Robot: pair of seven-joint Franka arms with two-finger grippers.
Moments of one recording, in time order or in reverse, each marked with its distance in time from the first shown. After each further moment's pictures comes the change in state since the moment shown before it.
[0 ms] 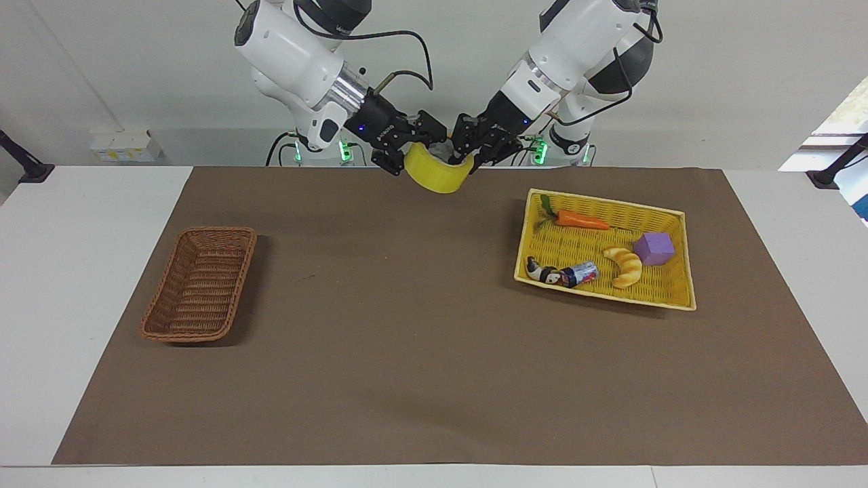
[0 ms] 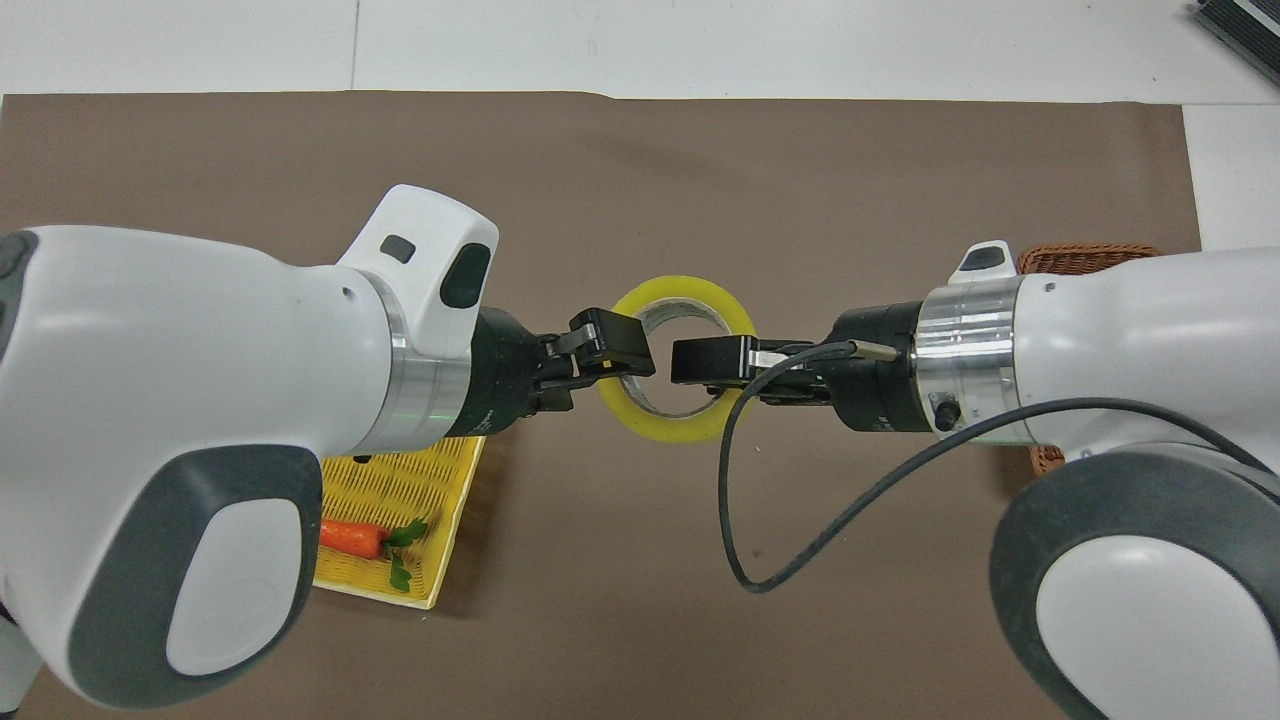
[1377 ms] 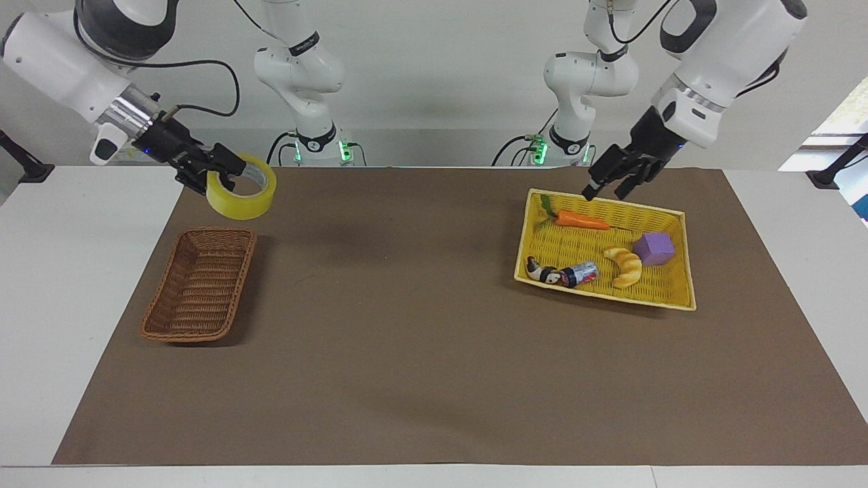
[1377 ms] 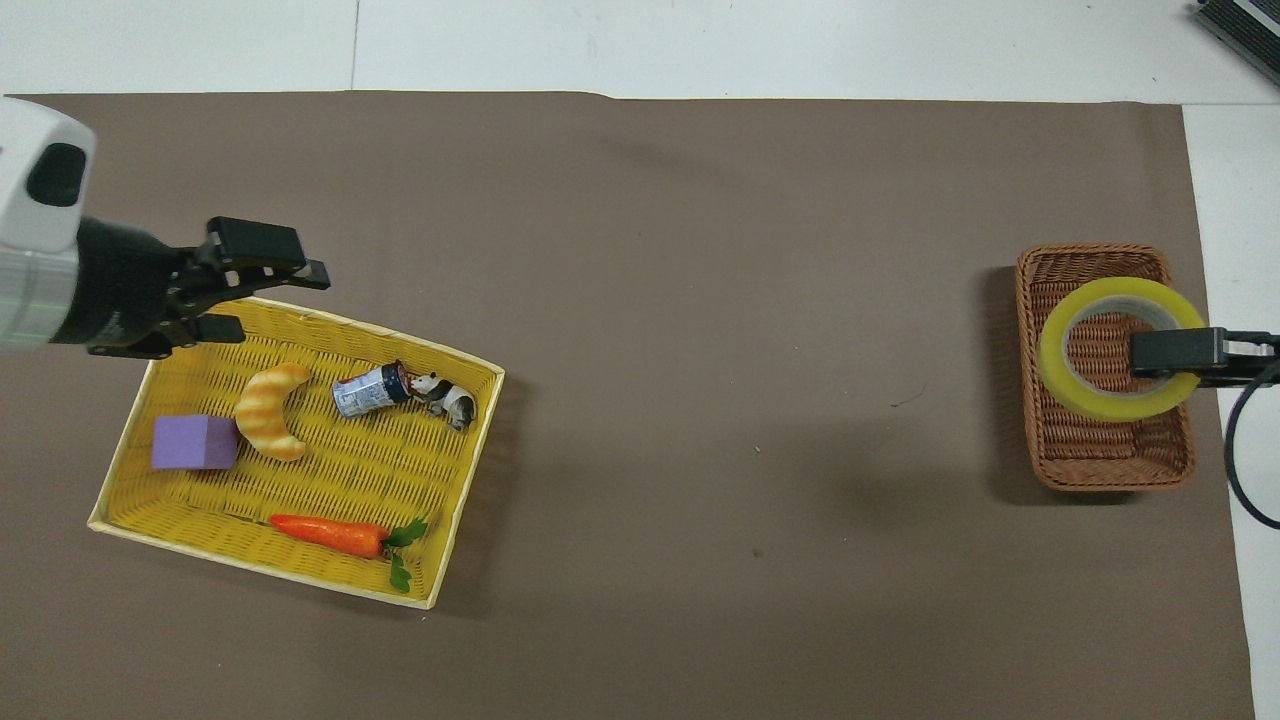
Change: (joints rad) left arm 0.394 -0.017 0.033 -0.003 0.201 -0.195 0.286; right arm -0.638 0.066 -0.020 -0.009 -0.205 -0.290 -0.532
